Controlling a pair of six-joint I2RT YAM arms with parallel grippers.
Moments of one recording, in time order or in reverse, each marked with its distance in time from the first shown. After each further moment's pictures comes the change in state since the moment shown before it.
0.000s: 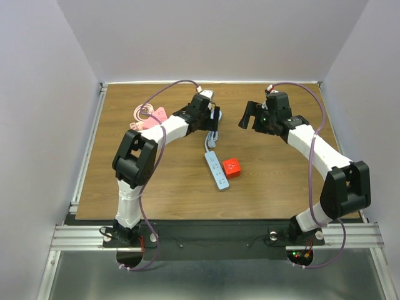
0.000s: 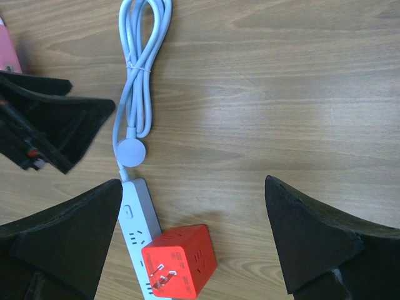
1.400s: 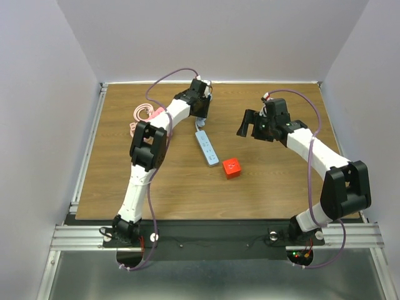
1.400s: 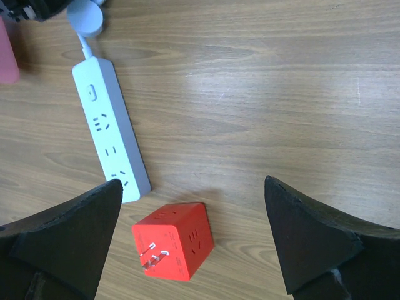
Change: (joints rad) left arm 0.100 0.380 0.558 -0.297 0.023 0.132; right arm 0.000 -0.006 -0.076 0.002 -0.099 -0.023
